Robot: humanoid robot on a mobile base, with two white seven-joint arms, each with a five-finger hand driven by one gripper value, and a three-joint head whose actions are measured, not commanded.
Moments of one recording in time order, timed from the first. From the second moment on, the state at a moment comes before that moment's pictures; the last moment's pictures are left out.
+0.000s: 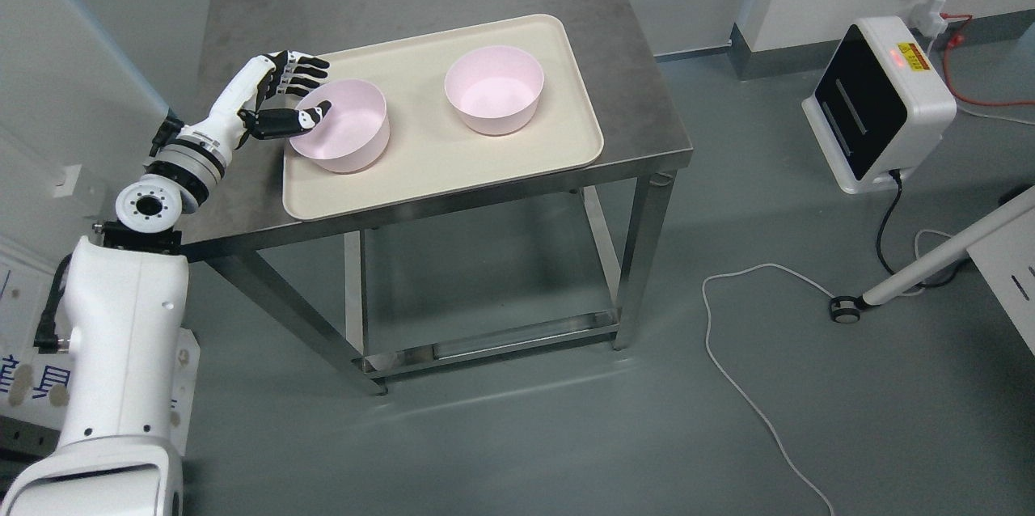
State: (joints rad) left arm -0.79 0.35 -0.03 -0.92 -0.25 -0.15 -0.45; right arm 0.04 0.00 0.00 -0.04 0.00 -0.18 0.01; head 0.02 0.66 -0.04
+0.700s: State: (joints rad) left arm -0.84 0.36 -0.13 -0.91 -0.30 -0.21 -0.48; right arm 0.04 0.00 0.00 -0.04 0.00 -0.18 0.00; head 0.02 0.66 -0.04
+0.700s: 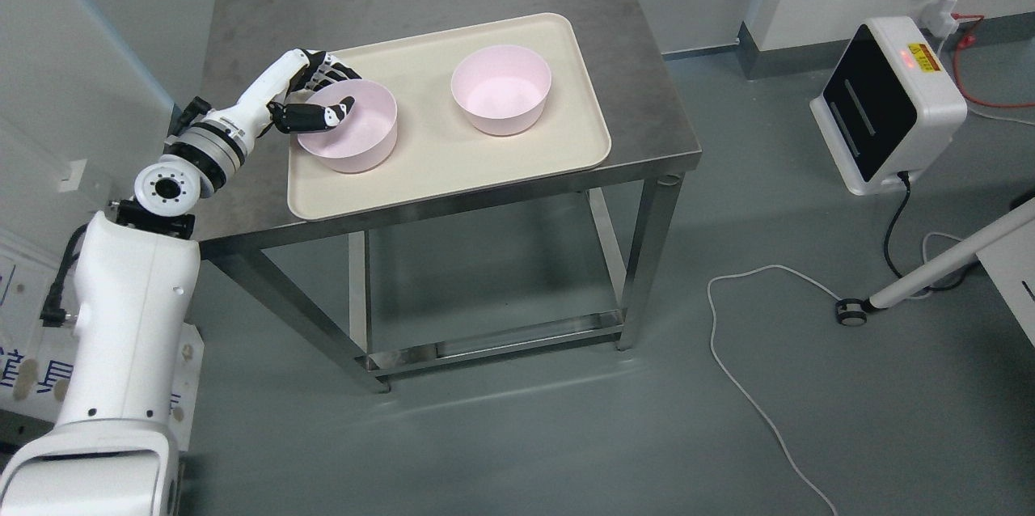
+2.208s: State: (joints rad) left arm -0.95 0.14 -0.22 -1.03 -0.41 -0.17 -0.60; right arm 0.04 0.00 0.00 -0.04 0.00 -0.18 0.00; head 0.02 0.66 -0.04
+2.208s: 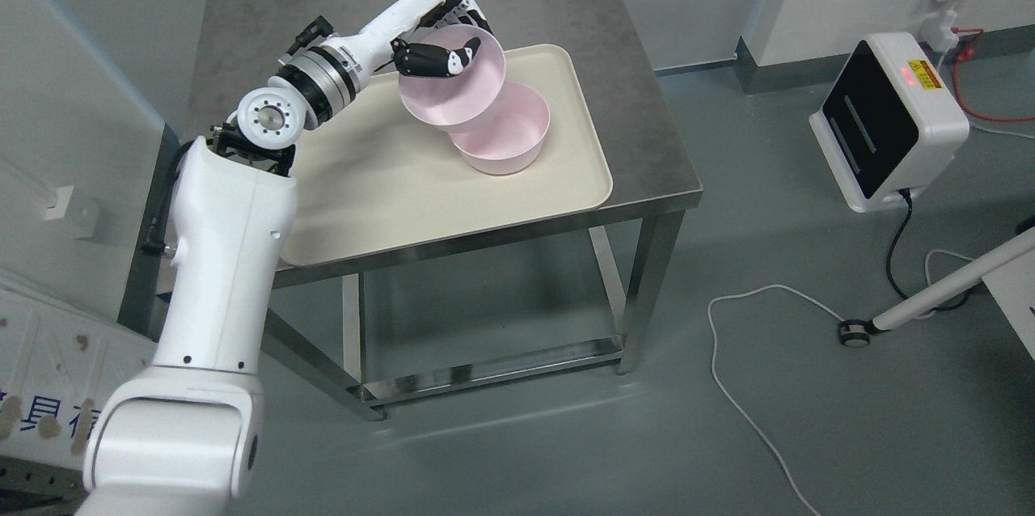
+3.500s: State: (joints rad) left arm -0.97 0.10 -0.25 -1.07 -0.57 -0.15 -0.65; right arm 0.04 0.00 0.00 -0.04 0.00 -0.18 0.00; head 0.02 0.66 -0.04
